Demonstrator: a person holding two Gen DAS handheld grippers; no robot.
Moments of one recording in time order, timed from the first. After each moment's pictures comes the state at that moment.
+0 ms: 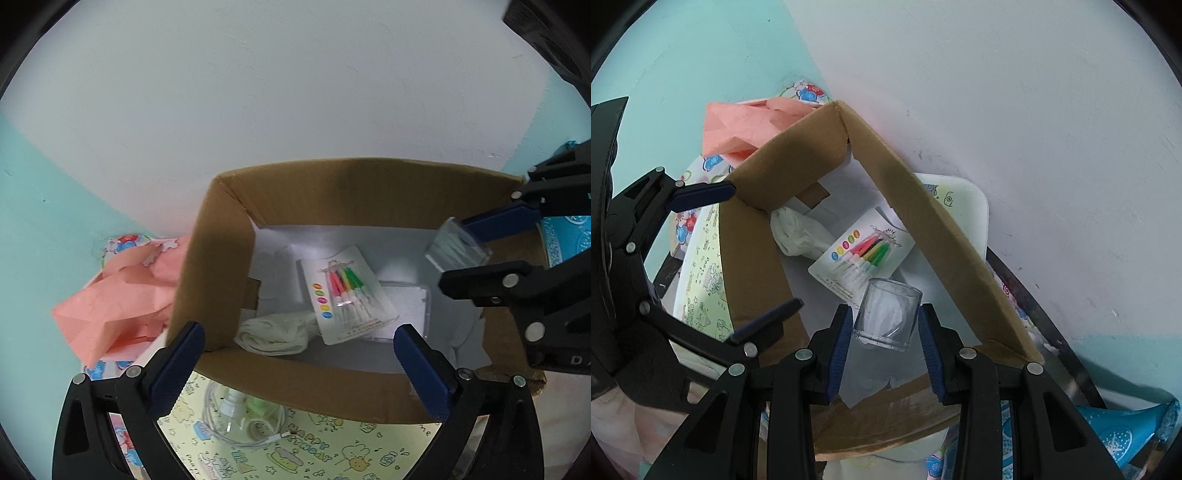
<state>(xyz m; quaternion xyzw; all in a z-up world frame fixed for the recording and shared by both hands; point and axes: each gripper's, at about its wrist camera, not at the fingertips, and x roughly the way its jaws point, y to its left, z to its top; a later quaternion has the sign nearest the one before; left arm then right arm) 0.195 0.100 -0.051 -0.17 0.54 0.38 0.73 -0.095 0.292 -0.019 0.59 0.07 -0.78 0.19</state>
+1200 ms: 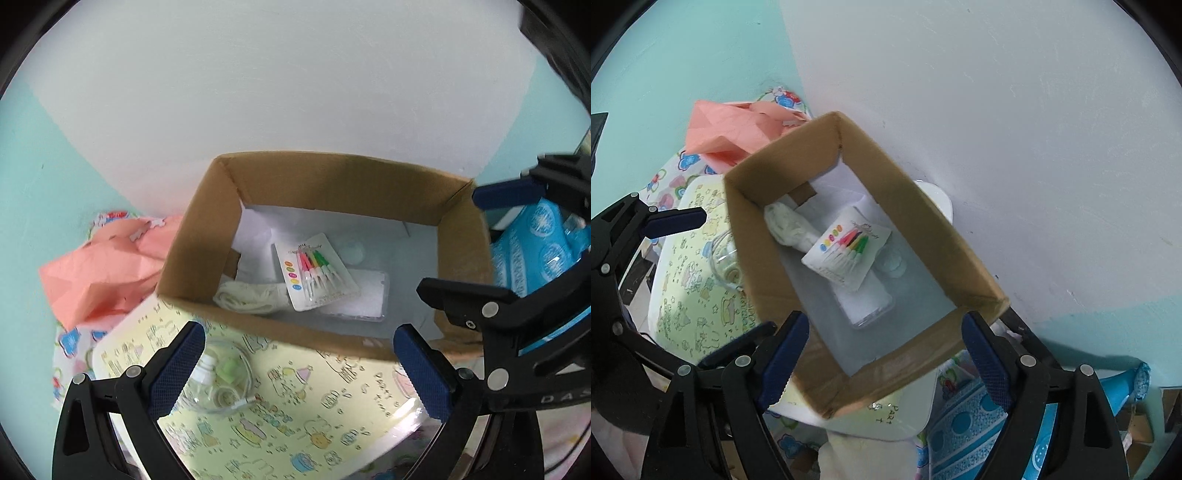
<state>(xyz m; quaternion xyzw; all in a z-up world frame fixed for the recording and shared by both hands) 0.172 0.069 -0.019 -0.23 0.50 0.36 0.75 -0.055 0.274 0.014 0.56 0.12 -0.81 0.11</state>
